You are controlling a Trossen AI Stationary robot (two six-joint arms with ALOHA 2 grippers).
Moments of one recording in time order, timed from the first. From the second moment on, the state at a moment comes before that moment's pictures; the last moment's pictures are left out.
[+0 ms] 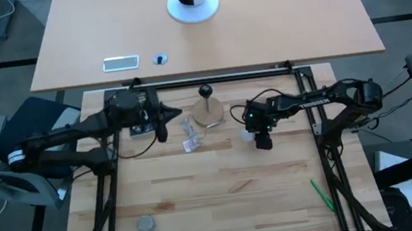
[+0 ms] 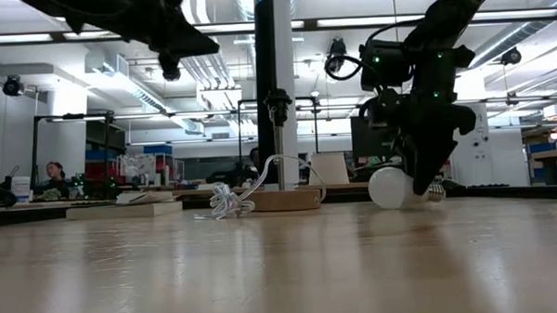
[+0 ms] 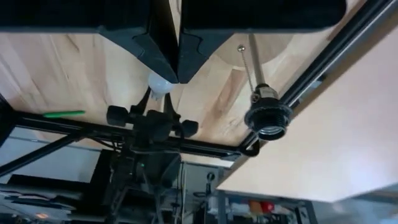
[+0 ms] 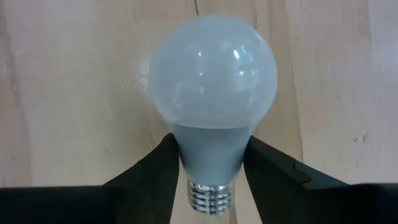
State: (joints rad) left arm 0.28 0.95 0.73 -0.03 0.07 -0.04; right arm -0.27 1.49 0.78 -0.55 -0.13 -0.12
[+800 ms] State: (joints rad) left arm 0.02 0.36 0.25 0.18 -0.05 -0.19; right arm -0.15 1.15 0.77 -0.56 -0.11 -0.02
